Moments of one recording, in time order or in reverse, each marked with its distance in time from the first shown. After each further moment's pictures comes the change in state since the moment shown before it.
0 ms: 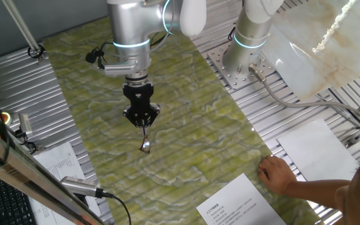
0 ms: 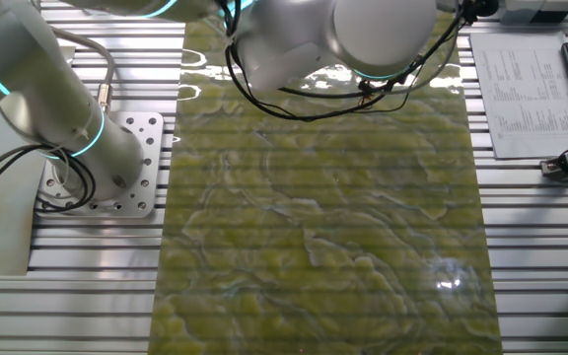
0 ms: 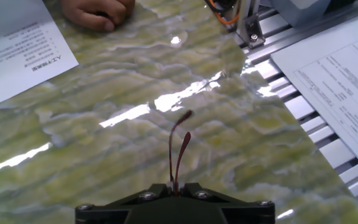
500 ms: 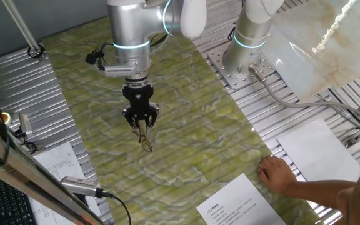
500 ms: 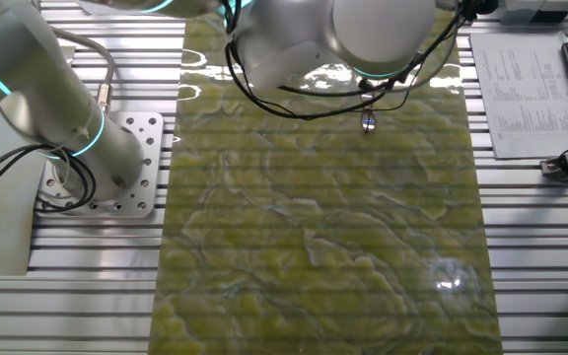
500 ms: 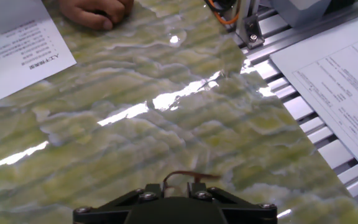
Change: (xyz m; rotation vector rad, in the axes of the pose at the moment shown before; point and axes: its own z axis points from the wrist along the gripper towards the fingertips) arm -0.002 -0.001 -0.002 0.003 0.006 -0.004
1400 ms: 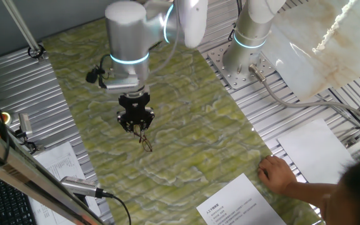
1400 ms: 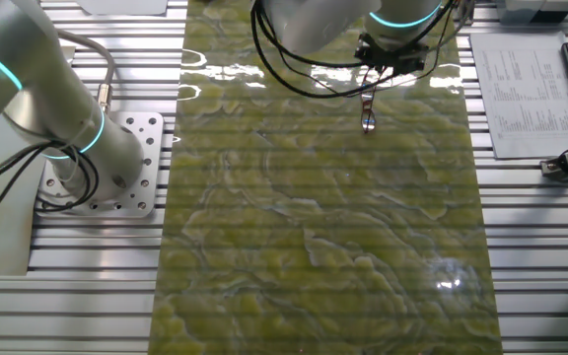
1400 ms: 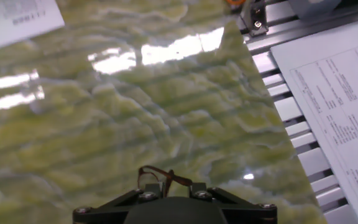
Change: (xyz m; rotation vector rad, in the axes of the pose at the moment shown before) arm 0.005 -0.024 0.012 0.059 0.200 -0.193
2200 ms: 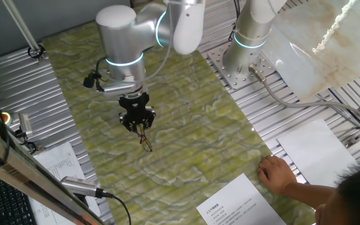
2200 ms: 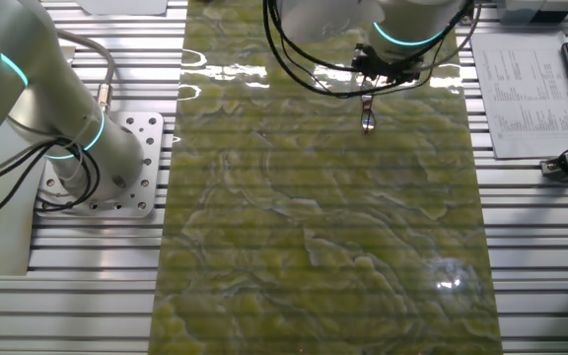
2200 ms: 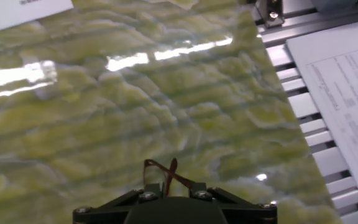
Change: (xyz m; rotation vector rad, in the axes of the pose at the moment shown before) arm 0.009 0.017 0.005 -0.091 -0.017 0.004
